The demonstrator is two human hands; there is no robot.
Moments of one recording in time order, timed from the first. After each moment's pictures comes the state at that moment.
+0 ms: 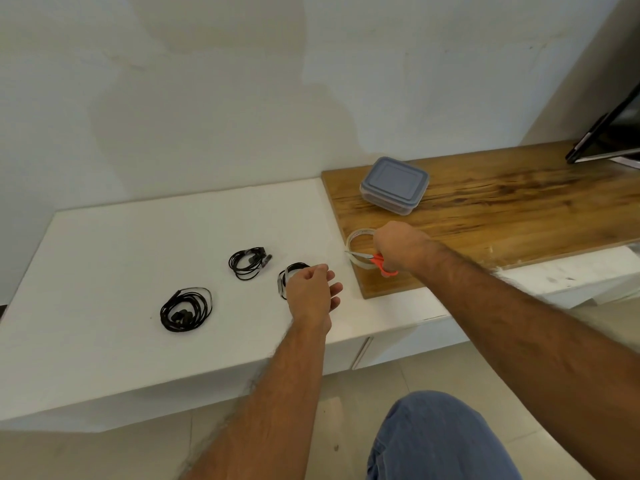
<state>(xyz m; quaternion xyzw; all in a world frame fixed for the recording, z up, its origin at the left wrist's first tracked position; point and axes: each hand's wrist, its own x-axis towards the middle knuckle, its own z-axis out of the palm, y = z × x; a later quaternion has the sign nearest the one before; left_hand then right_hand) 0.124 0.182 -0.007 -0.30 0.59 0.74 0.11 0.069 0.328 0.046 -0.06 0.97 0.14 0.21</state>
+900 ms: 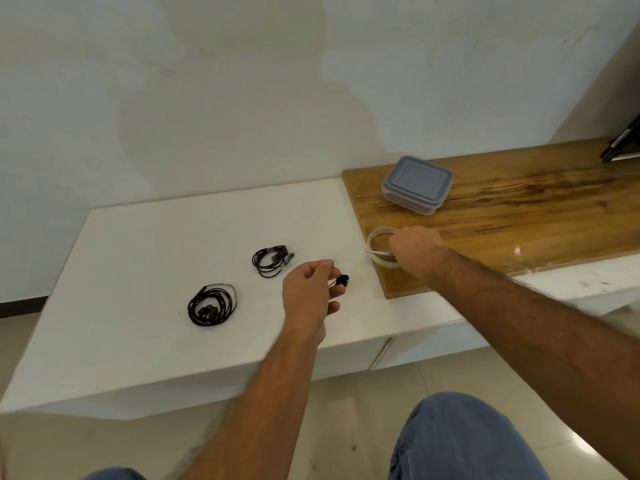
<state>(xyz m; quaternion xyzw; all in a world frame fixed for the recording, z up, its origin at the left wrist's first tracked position) 0.141 0.140 0.028 -0.23 0.62 0.74 0.11 0.068 0.317 0.029 -0.03 0.97 0.18 0.19</state>
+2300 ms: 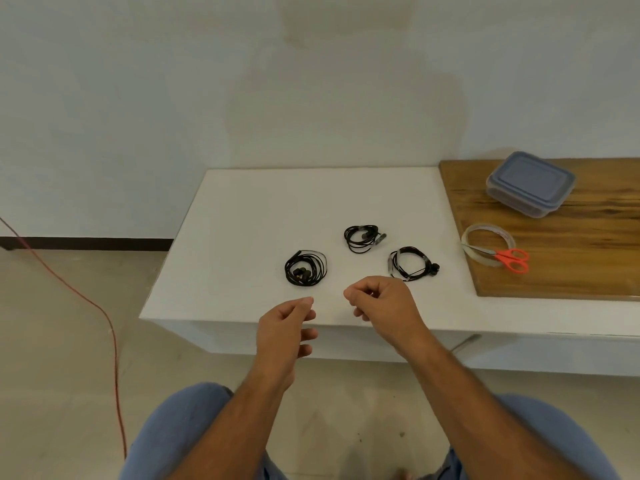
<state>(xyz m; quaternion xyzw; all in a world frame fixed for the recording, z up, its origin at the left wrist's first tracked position) 0.231 -0.017 0.001 -0.34 0.63 0.70 0.04 0.179 0.140 -0.005 0.00 0.79 -0.60 0.12</state>
